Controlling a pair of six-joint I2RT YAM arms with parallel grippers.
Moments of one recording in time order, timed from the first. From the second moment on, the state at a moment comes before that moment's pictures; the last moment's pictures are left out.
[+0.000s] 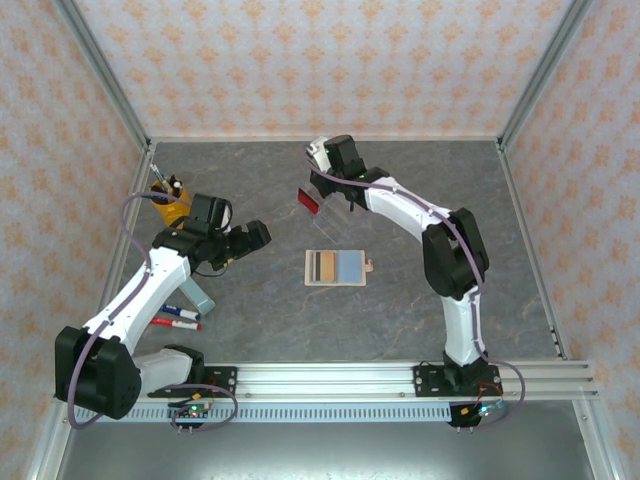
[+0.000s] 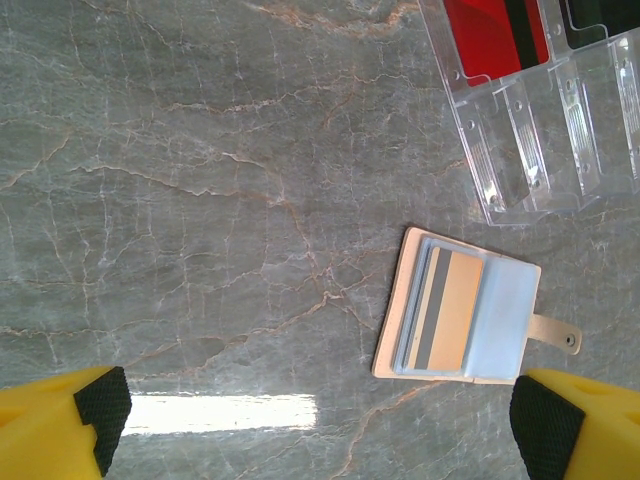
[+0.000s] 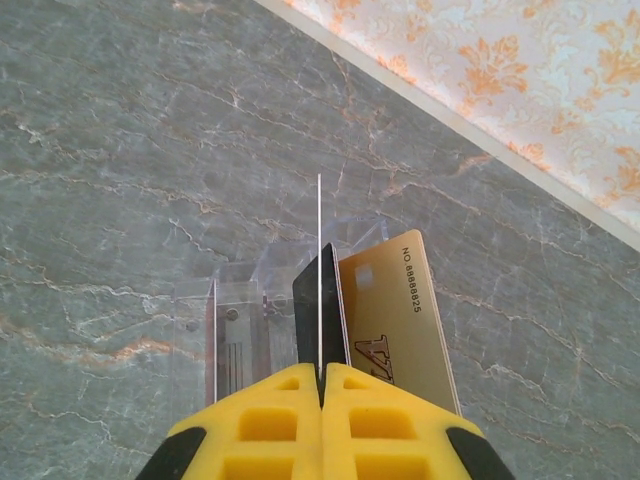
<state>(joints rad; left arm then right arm) -0.21 1.19 0.90 -0.70 0.22 -0.70 0.57 2.06 1.69 -0.29 0.05 -0.18</state>
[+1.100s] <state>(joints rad) -0.21 1.22 0.90 -0.70 0.26 -0.70 0.57 1.83 1.53 -0.37 0.07 0.05</state>
